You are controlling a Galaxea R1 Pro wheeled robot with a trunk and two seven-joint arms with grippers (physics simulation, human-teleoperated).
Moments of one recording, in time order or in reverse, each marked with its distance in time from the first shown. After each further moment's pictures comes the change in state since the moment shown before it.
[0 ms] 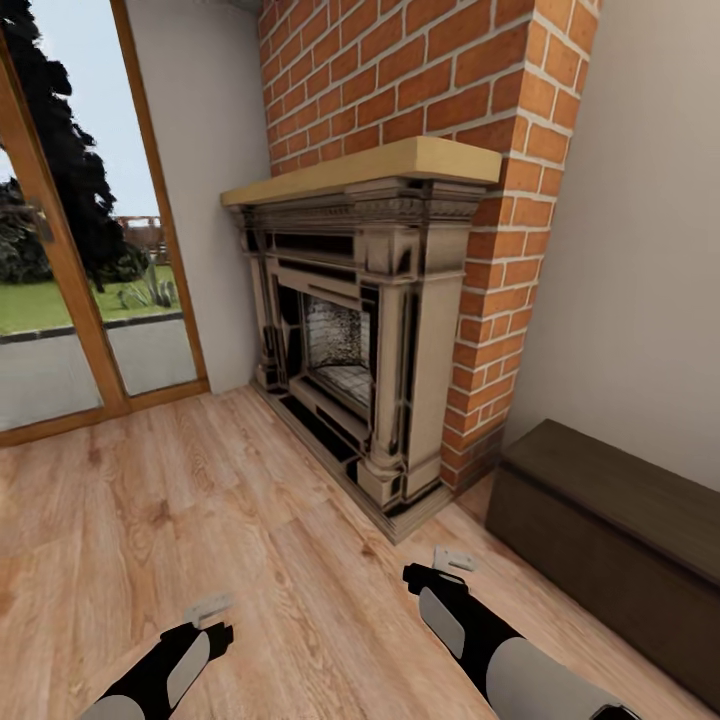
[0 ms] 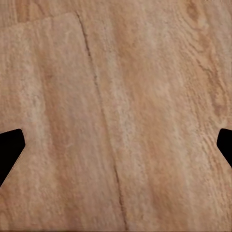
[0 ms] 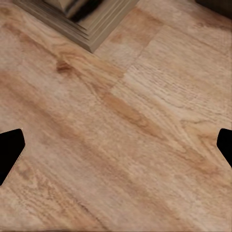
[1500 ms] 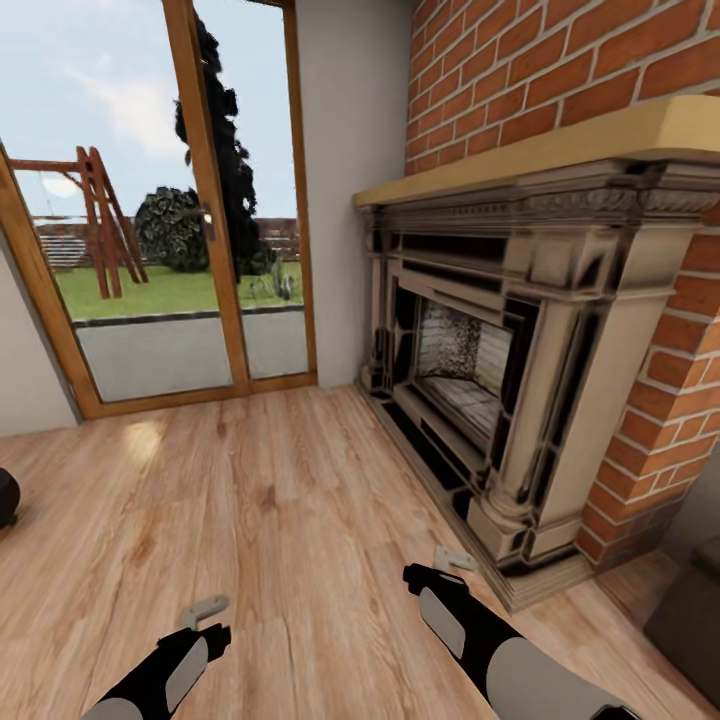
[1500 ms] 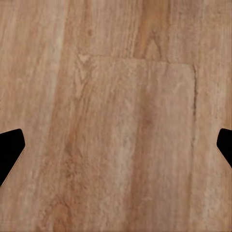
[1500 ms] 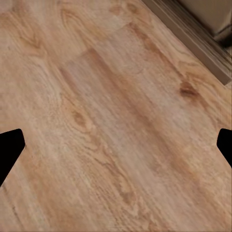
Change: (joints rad) left arm 0.000 0.002 0.000 0.027 -0.001 -0.056 0.000; right arm 0.000 -0.001 0.000 0.000 0.001 0.001 0.001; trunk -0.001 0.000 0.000
